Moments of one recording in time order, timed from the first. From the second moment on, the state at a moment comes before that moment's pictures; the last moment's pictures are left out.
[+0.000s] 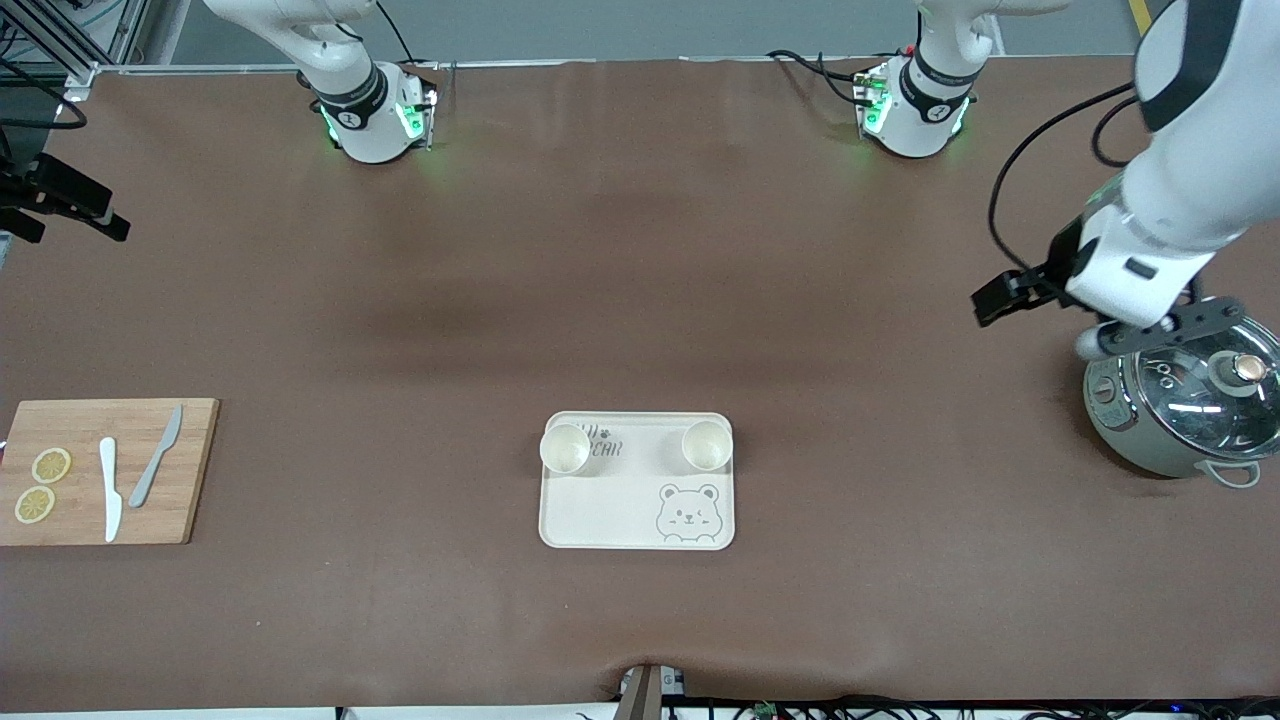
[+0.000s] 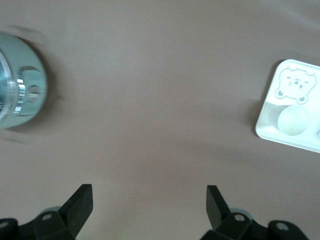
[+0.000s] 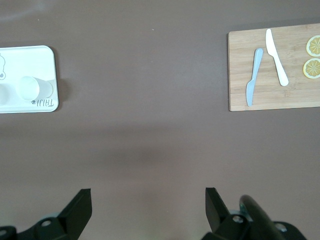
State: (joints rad) left arm -0.08 0.16 -0.17 -1.52 0.01 1.64 -0.48; right arm 0.00 -0.06 -0.08 -1.54 0.09 1.48 -0.03
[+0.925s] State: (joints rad) left arm -0.27 0.53 -0.18 -1.37 0.01 1.99 -0.53; right arm -0.01 -0.06 -0.09 -1.54 0.08 1.48 -0.03
